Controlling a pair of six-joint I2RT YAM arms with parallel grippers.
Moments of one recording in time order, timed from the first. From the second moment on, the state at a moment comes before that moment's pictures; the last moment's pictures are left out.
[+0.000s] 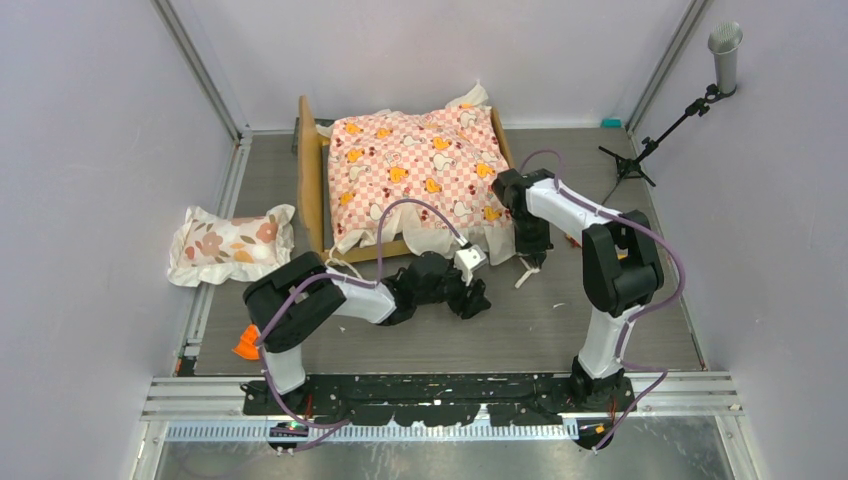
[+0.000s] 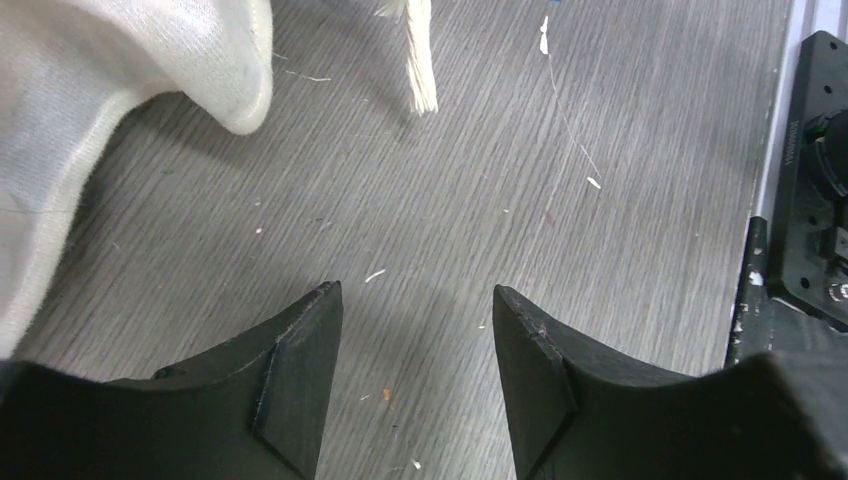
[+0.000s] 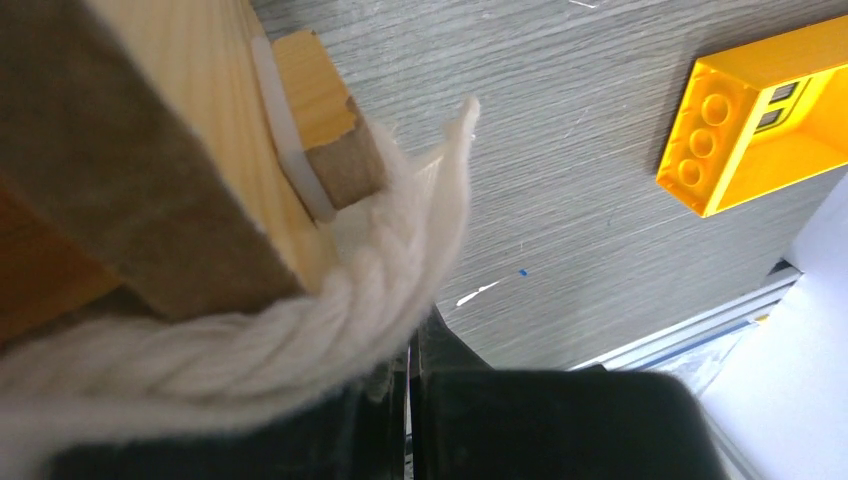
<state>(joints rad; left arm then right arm) -0.99 1.81 0.75 0.67 0.24 -0.16 0.38 1.85 1.35 -1.11 0.35 0.49</state>
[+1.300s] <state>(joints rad) -1.14 2.12 0.93 1.07 0.04 0.74 0.38 1.86 1.39 -1.16 0.21 0.43</state>
